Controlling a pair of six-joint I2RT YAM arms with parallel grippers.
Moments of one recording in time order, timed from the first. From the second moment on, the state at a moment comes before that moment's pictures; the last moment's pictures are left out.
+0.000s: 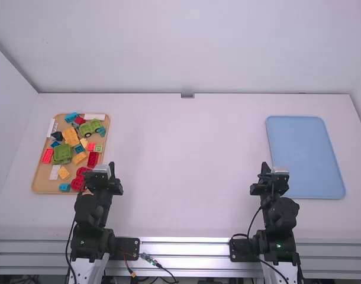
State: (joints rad) left arm 0.00 0.01 0.01 -0.10 0.00 0.00; right arm 0.00 0.01 0.01 -0.10 -0.02 -0.01
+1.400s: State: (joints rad) left arm -0.03 0.31 0.29 0.13 0.16 0.13; right arm 0.07 0.31 0.29 -0.09 -0.20 -0.24
